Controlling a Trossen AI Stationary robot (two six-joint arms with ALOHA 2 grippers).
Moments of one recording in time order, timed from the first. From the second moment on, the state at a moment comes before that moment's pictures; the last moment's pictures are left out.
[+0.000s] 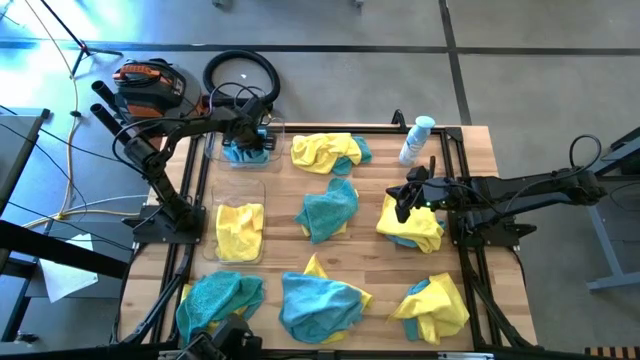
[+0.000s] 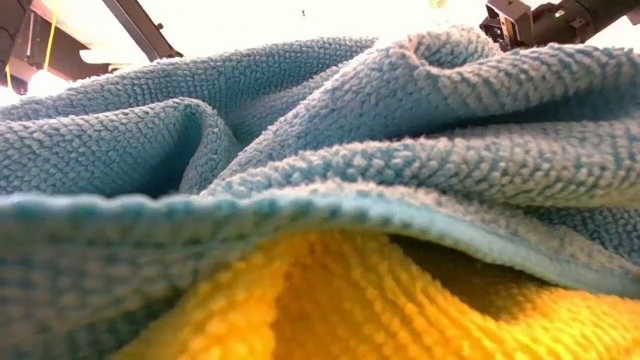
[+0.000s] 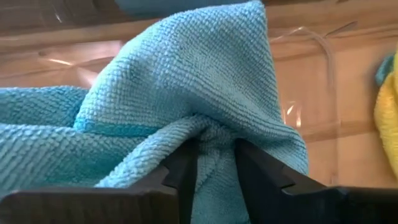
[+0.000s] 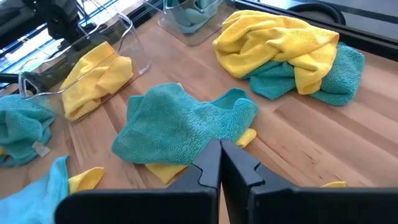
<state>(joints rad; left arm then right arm) 0.91 1.73 1.04 -0.60 -0.07 -0.52 0.07 0.82 0.59 -0.35 0.41 0.65</state>
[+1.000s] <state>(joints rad) 0.53 1.26 1.04 -0.54 -0.14 -0.55 0.07 0.82 0.59 -0.38 0.41 0.60</state>
